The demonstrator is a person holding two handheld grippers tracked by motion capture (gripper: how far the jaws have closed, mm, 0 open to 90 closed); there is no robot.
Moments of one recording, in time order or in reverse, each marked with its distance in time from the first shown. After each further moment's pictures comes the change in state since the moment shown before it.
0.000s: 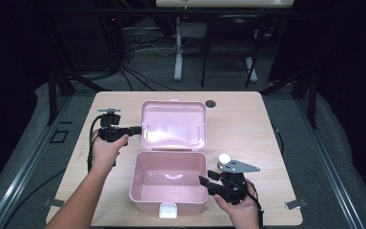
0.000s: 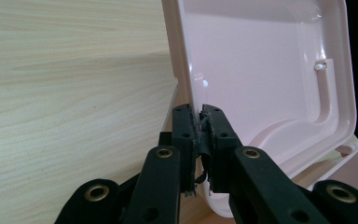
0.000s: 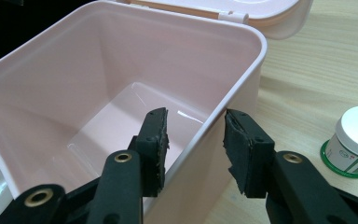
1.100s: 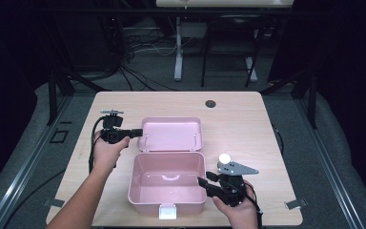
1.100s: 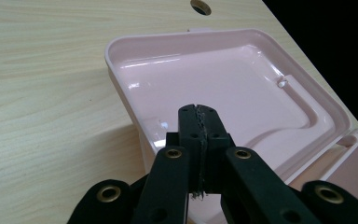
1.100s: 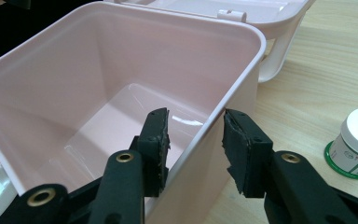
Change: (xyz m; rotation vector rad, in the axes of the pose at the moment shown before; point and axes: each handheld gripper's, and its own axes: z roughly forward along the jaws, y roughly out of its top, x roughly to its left) left arm -0.001 -0.004 0.004 0.030 -0.003 0.033; right arm 0.006 -0.002 0.000 -0.011 -0.005 -0.010
